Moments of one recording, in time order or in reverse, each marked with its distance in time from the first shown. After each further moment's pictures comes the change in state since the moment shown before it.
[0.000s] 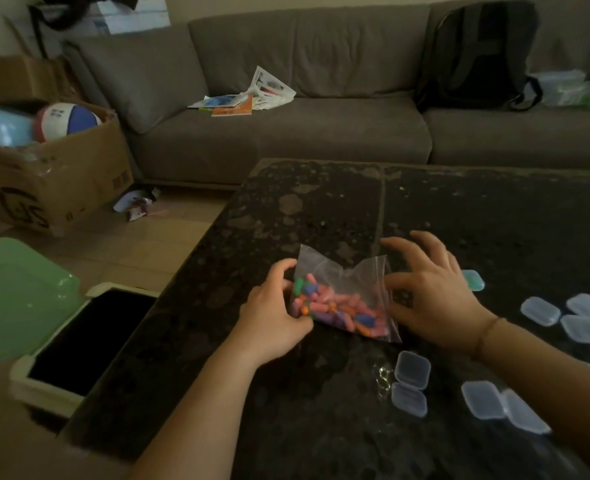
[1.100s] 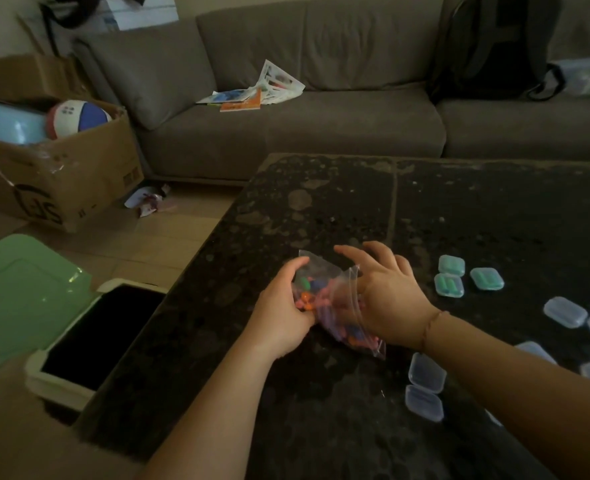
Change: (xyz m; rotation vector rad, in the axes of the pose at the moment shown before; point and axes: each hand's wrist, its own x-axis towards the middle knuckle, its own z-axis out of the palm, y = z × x) left_hand 0.006 -0.002 0.008 -0.160 0.056 -0.004; right_hand 0.038 -0.048 0.023 0.058 -0.123 -0.065
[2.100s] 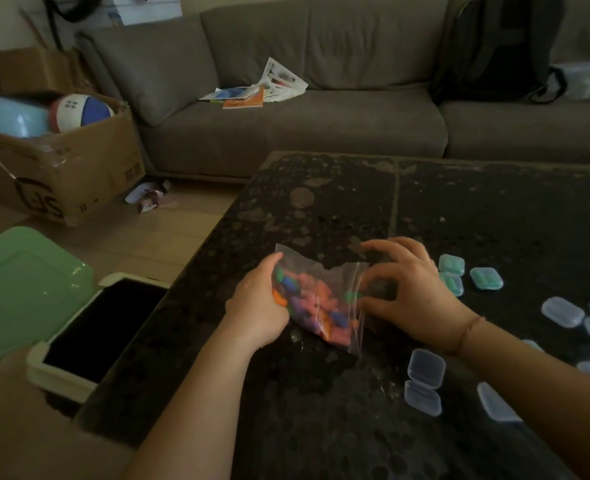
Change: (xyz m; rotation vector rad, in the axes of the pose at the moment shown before) left_hand -0.008 0.006 -0.029 0.193 0.063 -0.064; right_hand -0.024 0.017 -0.010 0.239 0.192 0.011
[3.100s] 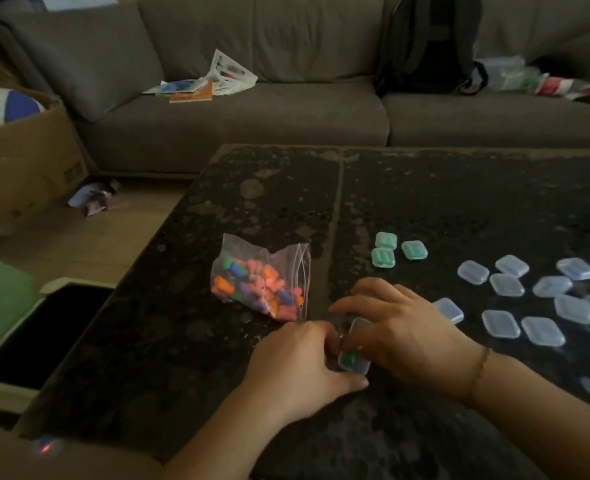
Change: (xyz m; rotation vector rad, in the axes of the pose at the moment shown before) left_hand -0.092 0.049 0.050 0.328 -0.385 0.333; right_hand -0.093 0.017 -0.011 -0.367 -0.200 -0.374
